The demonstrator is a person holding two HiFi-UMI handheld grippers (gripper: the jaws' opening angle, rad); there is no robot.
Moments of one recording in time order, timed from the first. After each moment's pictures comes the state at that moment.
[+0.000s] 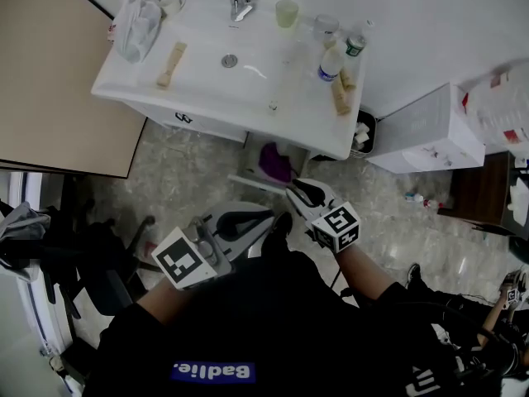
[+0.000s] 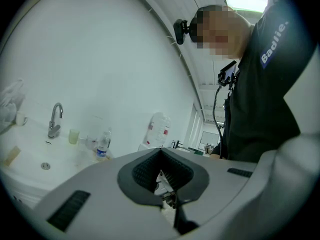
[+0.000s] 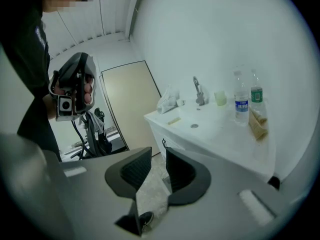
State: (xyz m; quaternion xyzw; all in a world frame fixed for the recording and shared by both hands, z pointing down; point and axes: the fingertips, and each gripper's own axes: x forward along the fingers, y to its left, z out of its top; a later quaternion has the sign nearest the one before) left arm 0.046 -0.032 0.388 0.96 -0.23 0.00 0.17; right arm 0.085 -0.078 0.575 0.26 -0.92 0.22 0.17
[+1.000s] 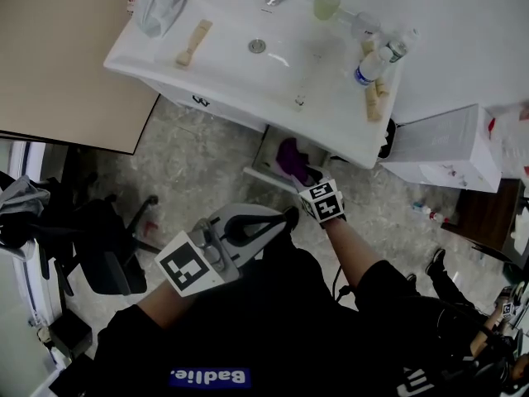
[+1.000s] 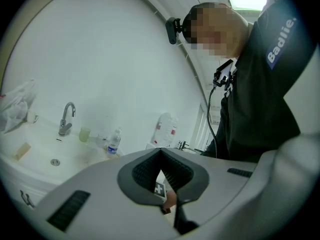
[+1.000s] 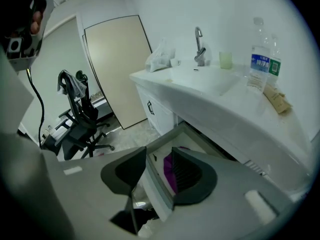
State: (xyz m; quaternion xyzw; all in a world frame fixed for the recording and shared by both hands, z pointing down) left arm 0.014 -0.048 0.409 0.95 -0.26 0.01 0.19; right arm 0.055 -0.123 0.740 0.26 -0.86 0.23 0.38
